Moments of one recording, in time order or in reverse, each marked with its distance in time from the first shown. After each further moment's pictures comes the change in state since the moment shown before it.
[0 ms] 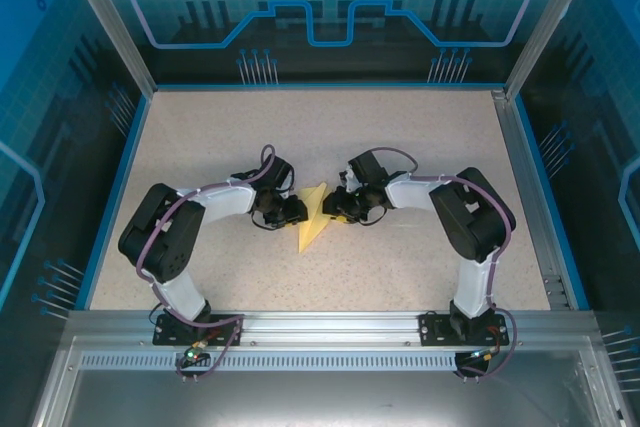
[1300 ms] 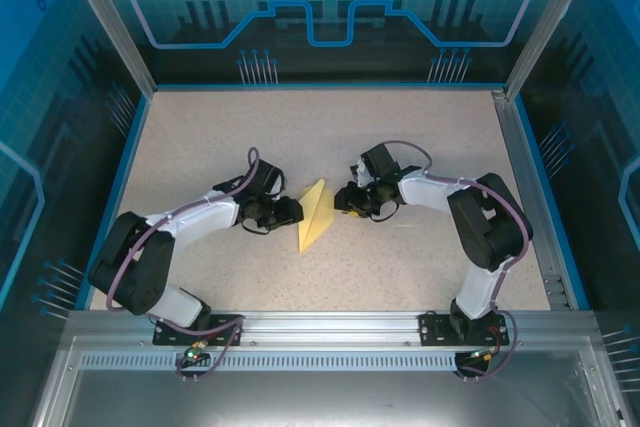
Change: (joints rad) left arm -0.006 -0.212 -0.098 0.000 -0.026 -0.031; right arm -0.061 -0.099 -0.014 -0.115 0.040 -0.100
